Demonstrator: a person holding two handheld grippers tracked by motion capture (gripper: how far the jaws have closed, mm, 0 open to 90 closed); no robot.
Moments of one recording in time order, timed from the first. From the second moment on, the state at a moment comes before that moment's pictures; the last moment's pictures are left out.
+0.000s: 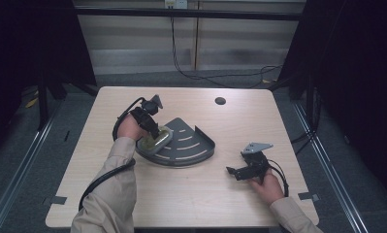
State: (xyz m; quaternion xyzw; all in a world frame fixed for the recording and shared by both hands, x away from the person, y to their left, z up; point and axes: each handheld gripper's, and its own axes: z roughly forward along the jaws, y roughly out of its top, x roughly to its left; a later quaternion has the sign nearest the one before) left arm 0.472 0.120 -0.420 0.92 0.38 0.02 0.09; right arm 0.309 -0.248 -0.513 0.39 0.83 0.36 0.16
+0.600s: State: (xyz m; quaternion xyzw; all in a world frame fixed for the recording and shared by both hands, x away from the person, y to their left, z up) left arm 0.468 0.129 -0.411 0.91 0.40 0.02 0.09; right arm 0.309 -0.248 -0.513 0.39 0.83 0.36 0.16
